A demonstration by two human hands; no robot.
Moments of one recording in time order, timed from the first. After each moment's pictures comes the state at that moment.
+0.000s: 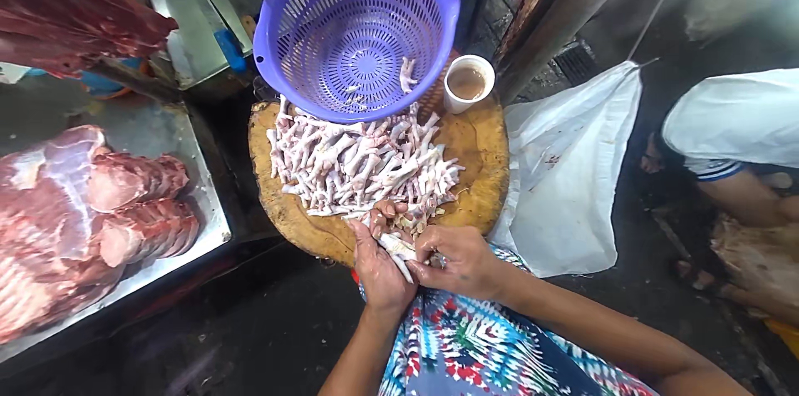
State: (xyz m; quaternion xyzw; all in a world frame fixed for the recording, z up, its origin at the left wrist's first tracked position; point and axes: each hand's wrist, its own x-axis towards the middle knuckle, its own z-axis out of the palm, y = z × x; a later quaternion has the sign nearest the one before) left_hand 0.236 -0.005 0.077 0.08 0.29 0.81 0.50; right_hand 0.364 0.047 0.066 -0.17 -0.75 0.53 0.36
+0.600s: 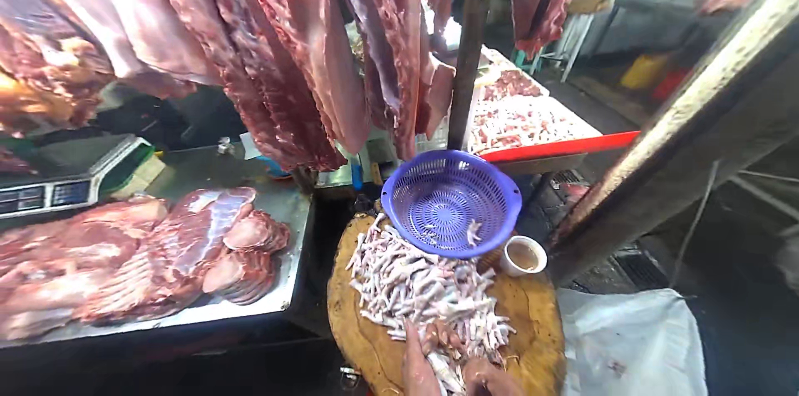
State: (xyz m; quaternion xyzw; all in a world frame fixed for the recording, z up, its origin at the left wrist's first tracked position) left_hand 0.234 0.009 0.102 -0.05 0.33 0.80 0.50; right_hand 0.353 0.058 0.066 -0.15 -0.70 0.60 0.36
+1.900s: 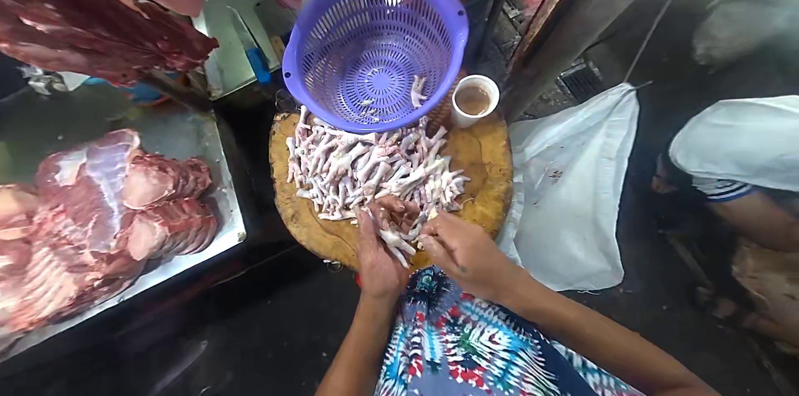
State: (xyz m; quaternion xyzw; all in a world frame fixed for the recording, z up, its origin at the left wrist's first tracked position) left_hand 0.215 0.002 0.076 0.20 0.35 0.77 0.50; right_hand 0.368 0.055 0.082 -0.28 -0.82 0.42 0.26
